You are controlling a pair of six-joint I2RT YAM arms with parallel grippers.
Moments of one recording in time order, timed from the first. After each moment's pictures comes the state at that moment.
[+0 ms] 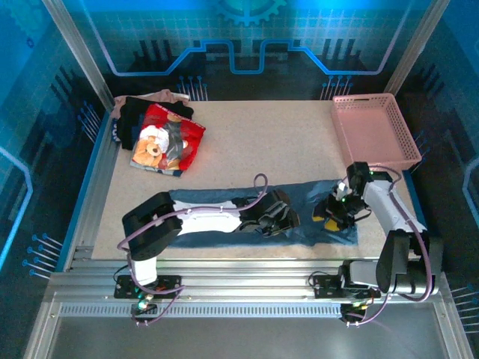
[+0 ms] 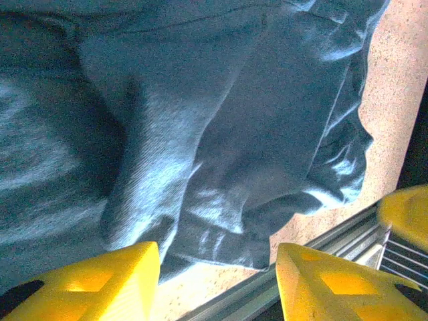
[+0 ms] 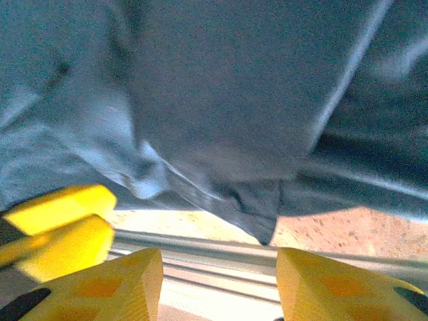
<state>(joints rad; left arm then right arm) -1.07 1.86 1.16 -0.17 0.10 -1.32 -0.07 1.30 0.82 -1.19 -0.48 0.33</state>
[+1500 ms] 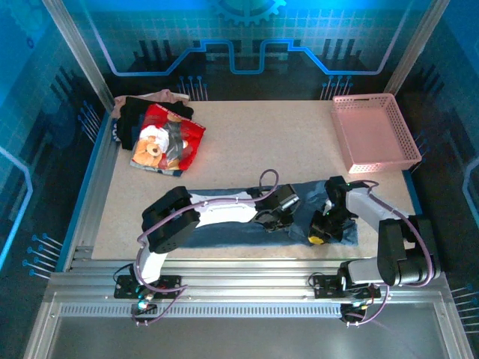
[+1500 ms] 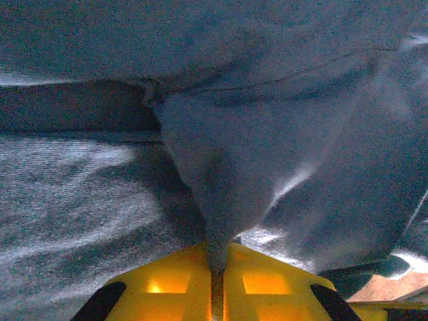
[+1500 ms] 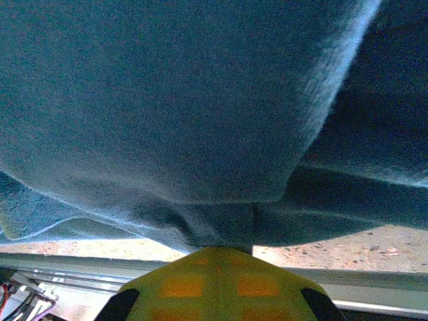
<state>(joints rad) -1.04 2.01 1.39 -0.47 0.05 -1.28 0.12 1.37 0.67 -1.03 -0.41 0.56</state>
